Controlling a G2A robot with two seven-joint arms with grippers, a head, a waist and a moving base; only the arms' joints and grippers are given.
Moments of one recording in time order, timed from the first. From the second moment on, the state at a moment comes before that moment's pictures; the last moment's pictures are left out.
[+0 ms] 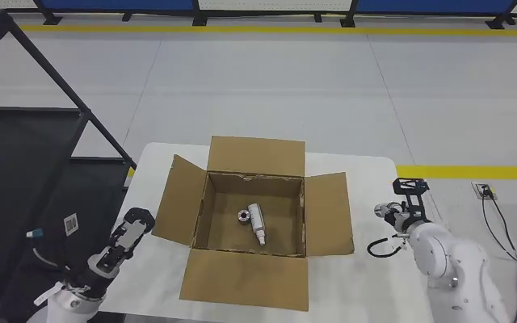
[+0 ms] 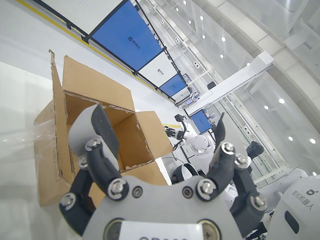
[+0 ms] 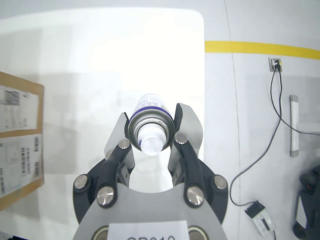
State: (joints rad) left arm 1.62 -1.20 -1.89 -2.09 -0.08 -0.42 -0.58; right arm -1.09 -1.22 1.60 -1.64 -1.30 0.05 0.97
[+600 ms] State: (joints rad) left arm 1.61 -1.19 -1.86 -2.09 -0.05 -0.41 -0.55; right arm -0.98 -1.22 1.55 -1.48 -1.31 0.05 1.01
